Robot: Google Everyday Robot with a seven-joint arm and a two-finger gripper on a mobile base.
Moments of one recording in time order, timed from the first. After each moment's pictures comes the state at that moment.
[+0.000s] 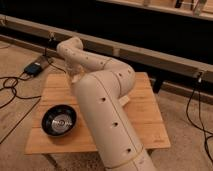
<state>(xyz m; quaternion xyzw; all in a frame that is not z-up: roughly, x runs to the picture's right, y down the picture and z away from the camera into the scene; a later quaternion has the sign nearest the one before) -0.182 -0.052 0.925 -0.28 0.12 0.49 0.82</state>
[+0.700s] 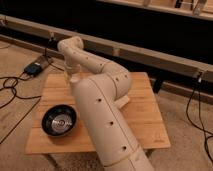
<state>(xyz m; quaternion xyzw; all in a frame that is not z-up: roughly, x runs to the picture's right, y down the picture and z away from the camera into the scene) -0.201 -0.058 0.932 -0.31 0.10 0.48 0.81</state>
